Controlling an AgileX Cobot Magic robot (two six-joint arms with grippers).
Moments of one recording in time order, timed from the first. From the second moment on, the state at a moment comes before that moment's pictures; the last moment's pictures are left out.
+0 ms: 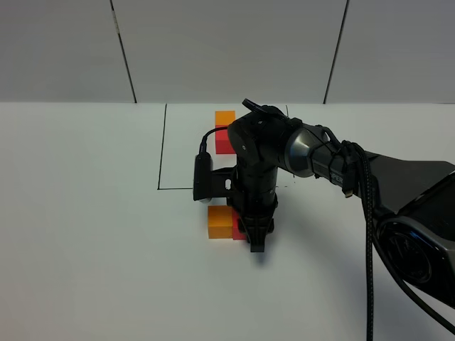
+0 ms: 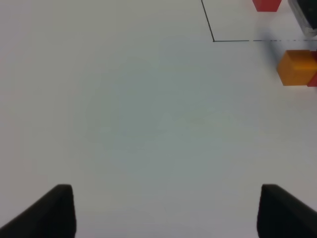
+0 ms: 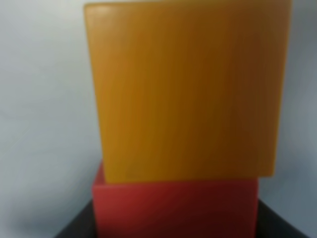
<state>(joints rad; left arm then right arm) 0.03 0.05 -0.50 -0.13 1.03 0.05 0.63 2.40 -1.91 -0.04 1.08 -0.93</state>
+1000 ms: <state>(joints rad) 0.03 0.05 -0.50 -0.13 1.03 0.05 0.63 2.29 -1.92 0.00 1.09 -0.89</state>
